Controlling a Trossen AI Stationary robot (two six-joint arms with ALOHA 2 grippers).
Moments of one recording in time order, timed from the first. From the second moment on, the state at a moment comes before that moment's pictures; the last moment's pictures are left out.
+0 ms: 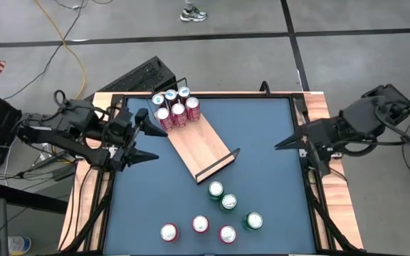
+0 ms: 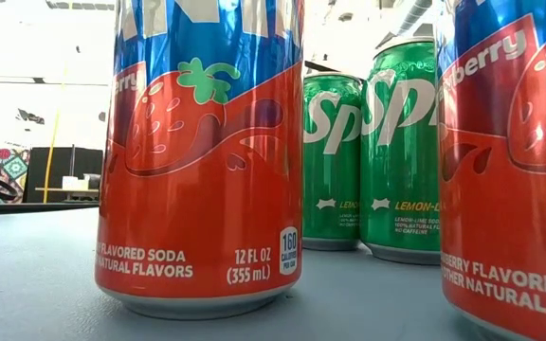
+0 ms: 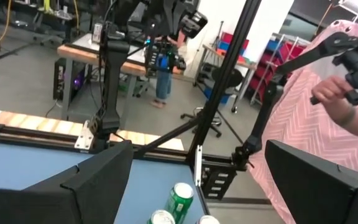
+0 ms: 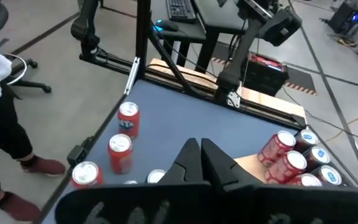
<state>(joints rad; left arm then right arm) -0.19 0.98 1.31 -0.26 0.01 -0.33 0.53 1.42 2.32 -1.36 0.32 -0.04</state>
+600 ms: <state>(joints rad) -0.19 0.98 1.31 -0.22 -0.04 -0.36 0.49 0.92 1.37 -0.59 0.31 -0.01</state>
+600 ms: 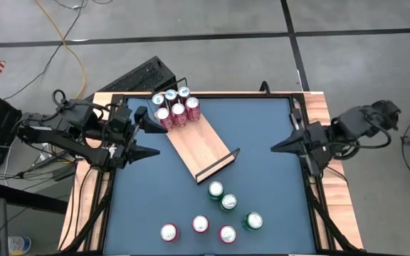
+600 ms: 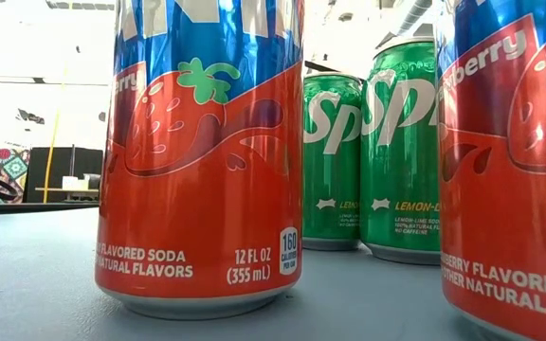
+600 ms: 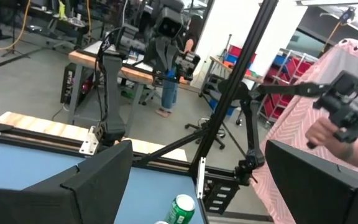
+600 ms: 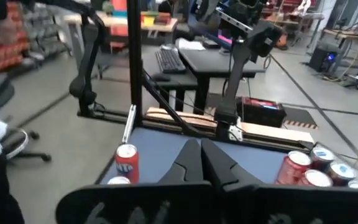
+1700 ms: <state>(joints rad) -0.32 1.16 1.31 -0.13 -0.12 -0.44 0.45 1.01 1.21 -0.58 0.34 0.10</state>
